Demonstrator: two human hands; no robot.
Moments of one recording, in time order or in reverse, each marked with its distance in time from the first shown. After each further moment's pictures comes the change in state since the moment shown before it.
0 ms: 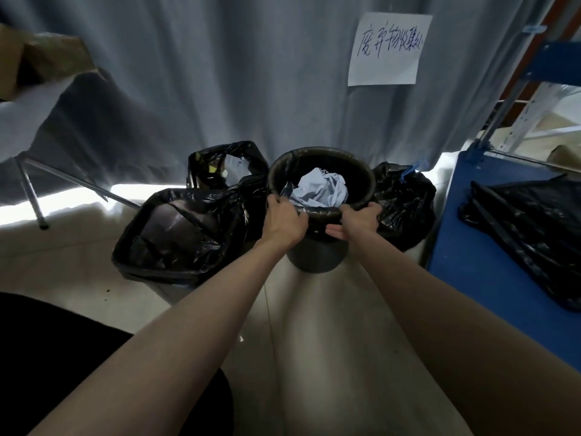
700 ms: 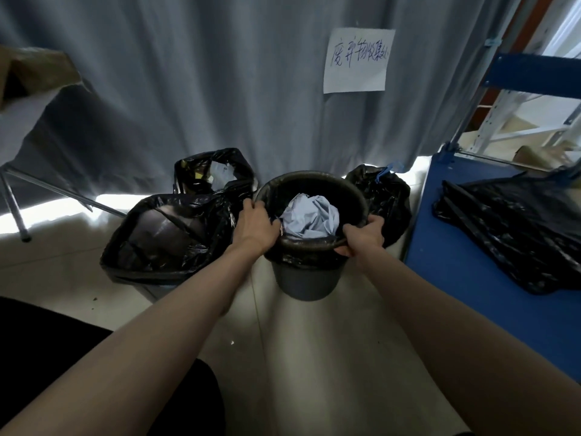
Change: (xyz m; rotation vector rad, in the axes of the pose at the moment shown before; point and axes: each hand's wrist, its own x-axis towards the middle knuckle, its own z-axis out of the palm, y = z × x) left_hand -0.017 -0.018 -0.014 0.112 0.028 0.086; right_hand -0.009 0.015 -0.061 -0.182 0.098 -0.046
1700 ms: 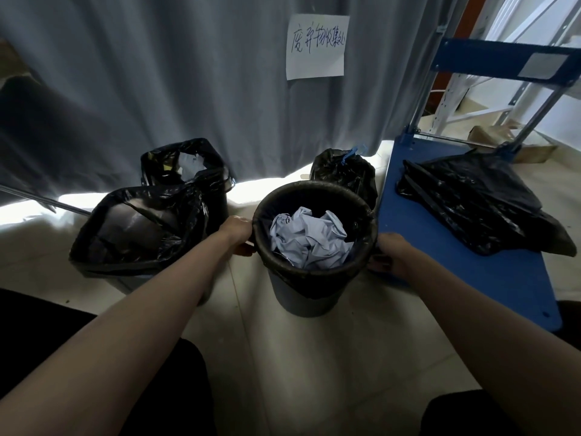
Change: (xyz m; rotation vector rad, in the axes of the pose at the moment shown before) left_hand -0.032 0.003 0.013 -0.583 -0.401 -0.355; right_hand 0.000 0.039 -0.125 -0.167 -0.132 0.182
